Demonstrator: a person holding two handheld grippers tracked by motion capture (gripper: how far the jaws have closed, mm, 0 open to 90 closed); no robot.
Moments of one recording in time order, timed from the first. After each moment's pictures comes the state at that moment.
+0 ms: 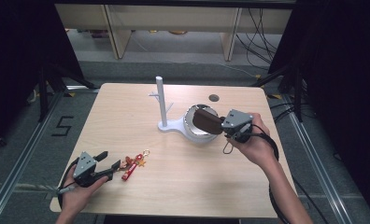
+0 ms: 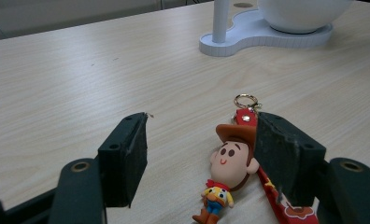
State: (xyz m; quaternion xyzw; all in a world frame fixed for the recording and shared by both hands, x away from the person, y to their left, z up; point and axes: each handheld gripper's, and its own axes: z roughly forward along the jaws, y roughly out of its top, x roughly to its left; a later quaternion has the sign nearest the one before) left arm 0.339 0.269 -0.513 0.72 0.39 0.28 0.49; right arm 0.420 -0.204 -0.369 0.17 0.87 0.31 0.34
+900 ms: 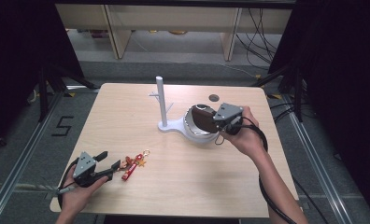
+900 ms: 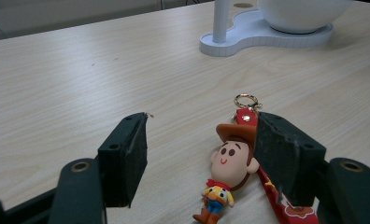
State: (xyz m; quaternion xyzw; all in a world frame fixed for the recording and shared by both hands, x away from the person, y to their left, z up) left arm 0.338 0.270 -0.514 0.72 0.39 0.28 0.49; right arm 0.450 -0.186 -0.377 0.16 0.87 0.32 0.33
